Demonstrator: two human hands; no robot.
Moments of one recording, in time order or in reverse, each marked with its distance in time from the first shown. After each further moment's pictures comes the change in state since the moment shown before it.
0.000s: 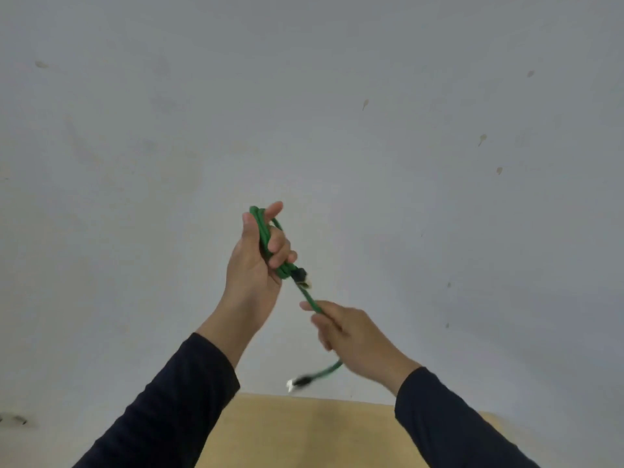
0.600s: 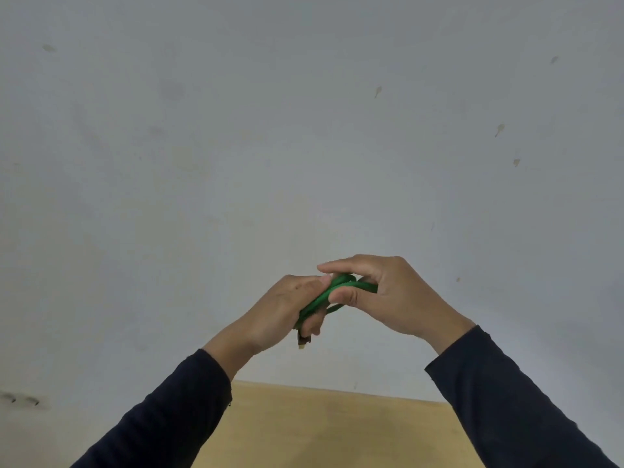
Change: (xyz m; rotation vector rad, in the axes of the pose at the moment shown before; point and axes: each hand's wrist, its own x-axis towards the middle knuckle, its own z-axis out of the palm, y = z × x) left_hand -0.034 -0.013 -0.017 0.814 -0.455 -0.234; right_hand -0.003 -0.041 -0.051 -0.060 0.022 -0.175
